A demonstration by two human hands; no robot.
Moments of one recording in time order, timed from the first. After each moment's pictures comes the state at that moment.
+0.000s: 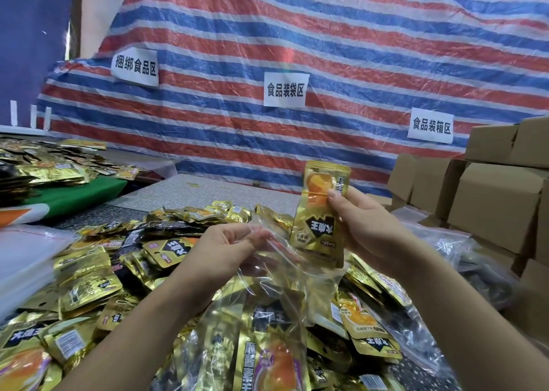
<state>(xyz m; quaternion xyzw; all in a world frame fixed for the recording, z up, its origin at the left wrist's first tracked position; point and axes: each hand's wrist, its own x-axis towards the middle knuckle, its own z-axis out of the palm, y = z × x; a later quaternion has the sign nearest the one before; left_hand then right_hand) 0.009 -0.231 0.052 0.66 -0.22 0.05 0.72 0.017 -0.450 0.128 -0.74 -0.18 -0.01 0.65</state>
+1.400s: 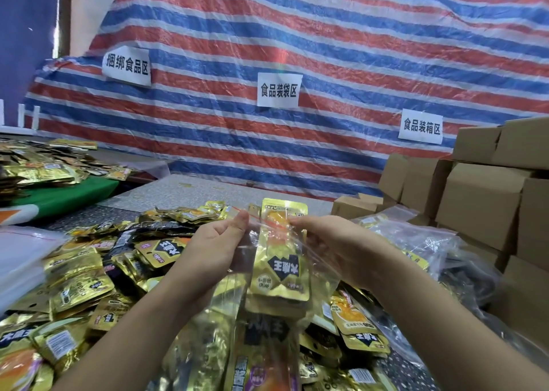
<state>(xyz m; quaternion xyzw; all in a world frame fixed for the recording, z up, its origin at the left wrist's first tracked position) -0.002 -0.243 0.063 0.62 -0.10 0.08 0.78 0.003 -0.434 0.121 -0.78 -0.11 0.13 0.60</state>
